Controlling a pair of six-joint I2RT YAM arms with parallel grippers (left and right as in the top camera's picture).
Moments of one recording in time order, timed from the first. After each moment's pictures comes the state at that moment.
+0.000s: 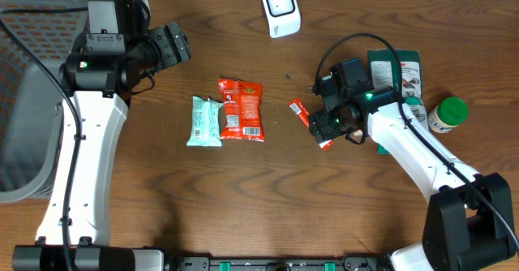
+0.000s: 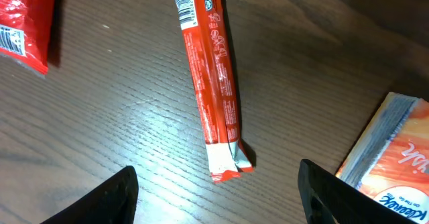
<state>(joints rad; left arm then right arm) -0.02 1.53 1.55 -0.84 0.16 -0.38 0.34 1.67 1.14 -0.74 -0.13 -0.04</state>
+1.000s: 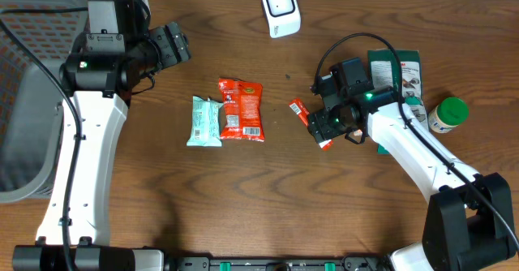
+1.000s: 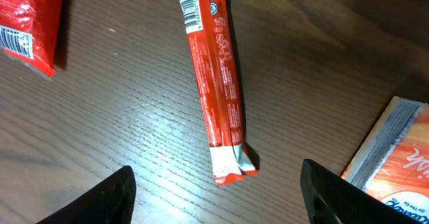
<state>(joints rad) -0.02 1.53 1.55 -0.84 0.16 -0.38 0.34 1.67 1.14 -0.74 -0.14 -0.04</state>
